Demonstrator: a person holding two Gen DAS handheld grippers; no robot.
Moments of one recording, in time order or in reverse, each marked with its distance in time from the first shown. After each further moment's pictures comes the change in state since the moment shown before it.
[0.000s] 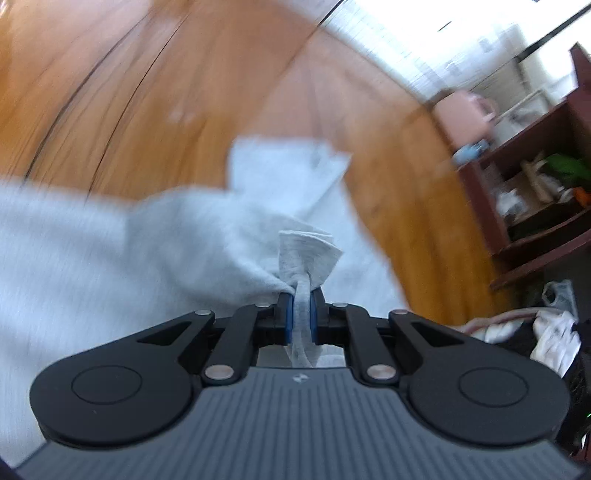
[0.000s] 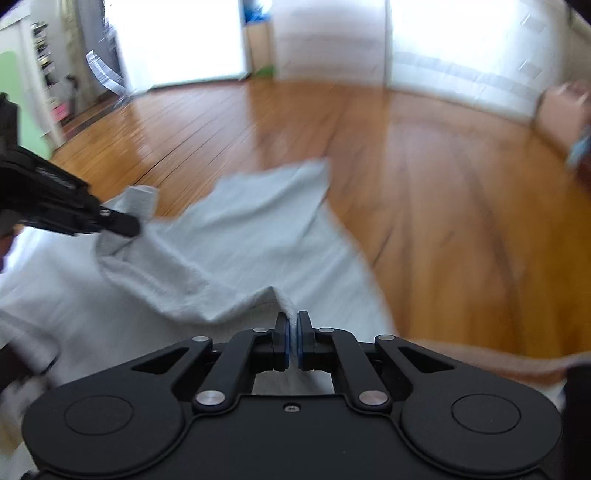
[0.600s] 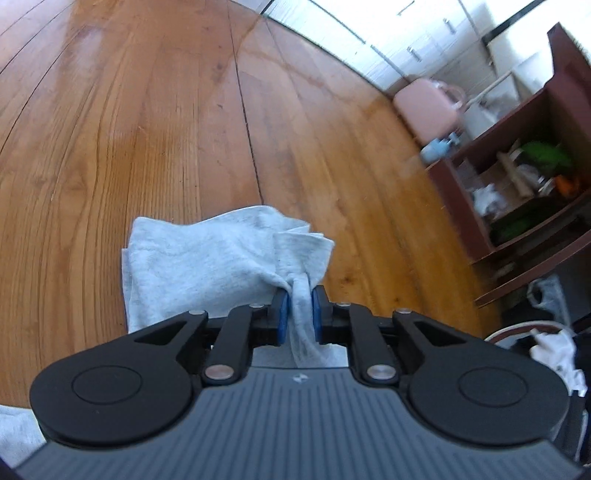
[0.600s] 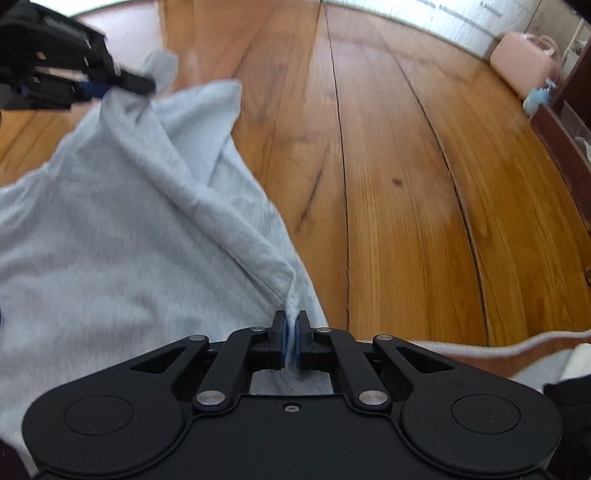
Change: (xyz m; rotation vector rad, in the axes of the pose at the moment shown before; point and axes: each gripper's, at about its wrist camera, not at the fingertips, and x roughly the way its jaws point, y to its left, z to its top) left arm 0.128 -0.006 0.074 0.081 0.065 -0.143; right arm 0.073 -0.009 0.028 0.031 0.354 -0.250
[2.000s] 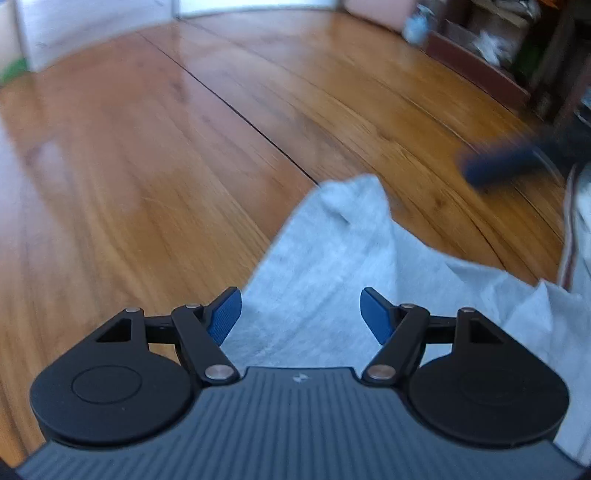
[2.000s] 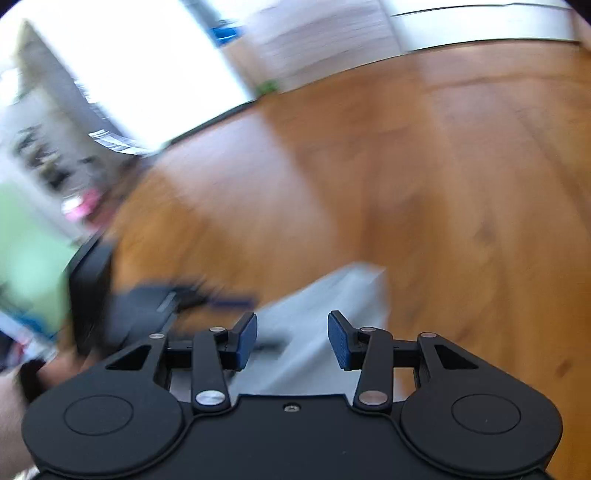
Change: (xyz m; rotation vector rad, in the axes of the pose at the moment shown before) left arm 0.033 0.012 0.022 0.571 0.214 0.181; right arm 0.012 -0.041 0.111 0.156 -0.223 0.621
